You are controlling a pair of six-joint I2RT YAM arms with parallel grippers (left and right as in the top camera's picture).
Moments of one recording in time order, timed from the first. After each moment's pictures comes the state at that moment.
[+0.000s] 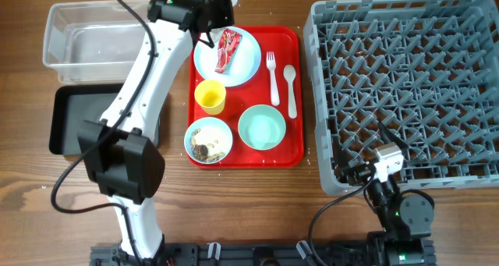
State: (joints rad) left arm -0.31 2.04 1.99 -0.81 -0.04 -0.37; right arm 0.05 0.01 0.01 0.02 -0.24 -0.10
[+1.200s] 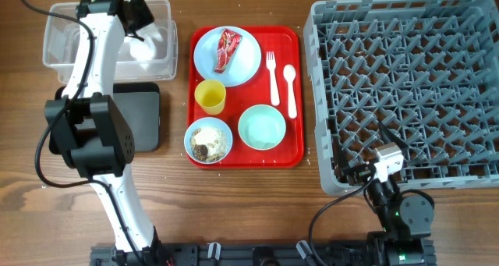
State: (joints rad) left arm 0.06 2.21 1.99 -0.74 -0.07 -0.40; right arm 0.05 0.01 0.01 0.02 -0.24 -0.10
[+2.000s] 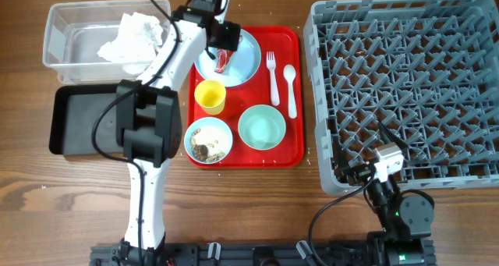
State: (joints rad) left arm -0.29 2.39 2.03 -0.71 -0.06 -0.04; right arm 0.05 0.01 0.01 0.02 -0.24 -0.10
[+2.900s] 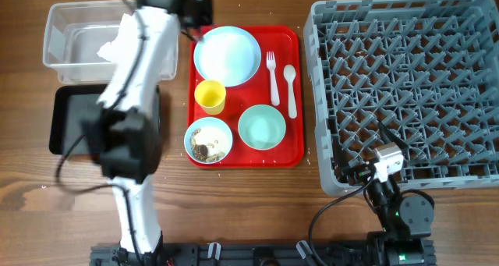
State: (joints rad) left arm -0.20 2.18 2.14 -0.93 0.00 -0.17; right arm 0.05 0.01 0.01 0.02 -0.24 -0.10
